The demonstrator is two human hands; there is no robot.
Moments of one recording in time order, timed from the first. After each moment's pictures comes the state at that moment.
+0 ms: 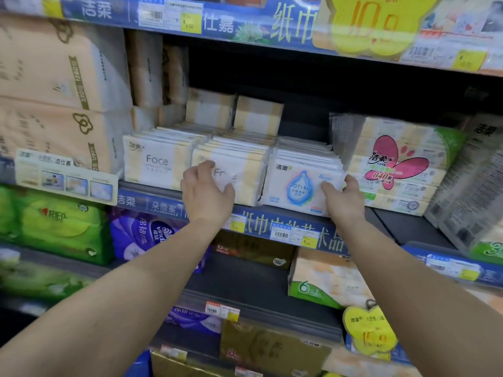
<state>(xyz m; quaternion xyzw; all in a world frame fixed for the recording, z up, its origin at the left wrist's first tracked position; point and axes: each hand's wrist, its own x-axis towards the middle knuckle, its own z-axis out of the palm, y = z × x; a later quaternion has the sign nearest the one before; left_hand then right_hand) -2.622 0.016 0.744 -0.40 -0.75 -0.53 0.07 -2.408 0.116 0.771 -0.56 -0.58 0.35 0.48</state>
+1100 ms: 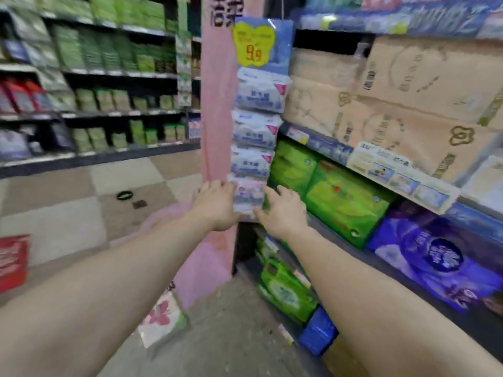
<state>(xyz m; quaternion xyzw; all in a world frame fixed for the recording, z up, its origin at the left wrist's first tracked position) -2.962 -0.474 0.685 -0.25 -0.96 -0.13 0.03 -2.898 -0.324 0.677 -0.15 -0.98 0.08 0.09</state>
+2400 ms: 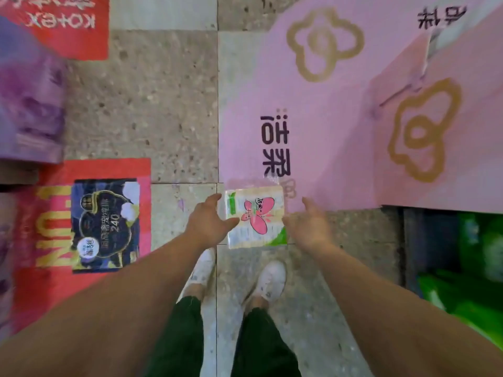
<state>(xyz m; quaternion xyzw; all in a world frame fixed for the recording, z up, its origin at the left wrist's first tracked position) -3.288 -0.755 0.077 0.29 -0.81 -0.33 -0.38 -3.322 -0.546 0.065 -0.18 -0.85 0.29 -0.41</state>
